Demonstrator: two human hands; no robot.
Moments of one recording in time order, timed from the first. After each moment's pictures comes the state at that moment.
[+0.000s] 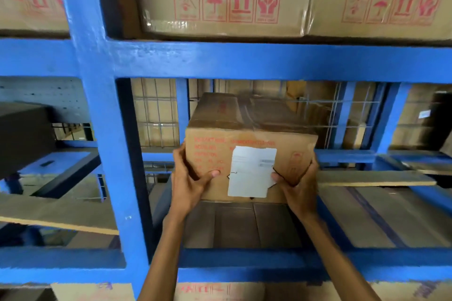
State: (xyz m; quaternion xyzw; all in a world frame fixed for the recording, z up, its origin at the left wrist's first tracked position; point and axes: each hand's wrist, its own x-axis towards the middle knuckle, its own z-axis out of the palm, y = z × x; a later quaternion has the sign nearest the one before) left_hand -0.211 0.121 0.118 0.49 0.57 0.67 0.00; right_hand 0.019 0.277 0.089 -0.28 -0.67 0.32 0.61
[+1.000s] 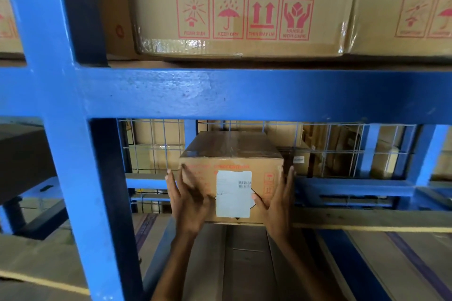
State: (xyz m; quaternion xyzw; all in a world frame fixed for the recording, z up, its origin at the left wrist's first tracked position) left_hand -0.307 0.232 0.074 0.39 0.70 0.58 -0.15; right_hand -0.128 0.382 0.052 -0.36 -0.75 0.10 0.54
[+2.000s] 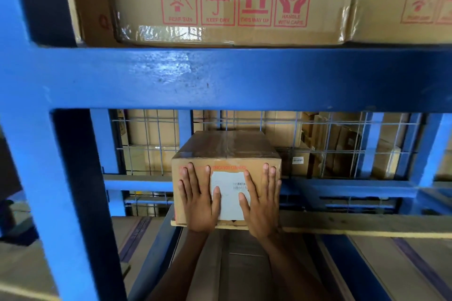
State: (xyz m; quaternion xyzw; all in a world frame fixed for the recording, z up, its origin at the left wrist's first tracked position) left_hand -0.301 0.294 0.048 0.44 0.71 0.44 -0.32; right_hand -0.152 0.391 0.044 -0.32 -0.81 -0.14 0.46
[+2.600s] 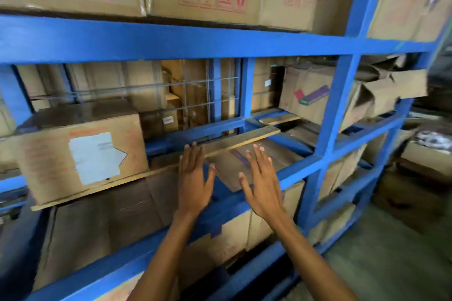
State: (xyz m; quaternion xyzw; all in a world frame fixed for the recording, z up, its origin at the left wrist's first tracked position) left_hand 0.013 0.226 0.070 0.69 0.55 0.47 -0.03; right_hand 0.208 0.211 0.068 -0.52 -0.75 -0.04 0.42
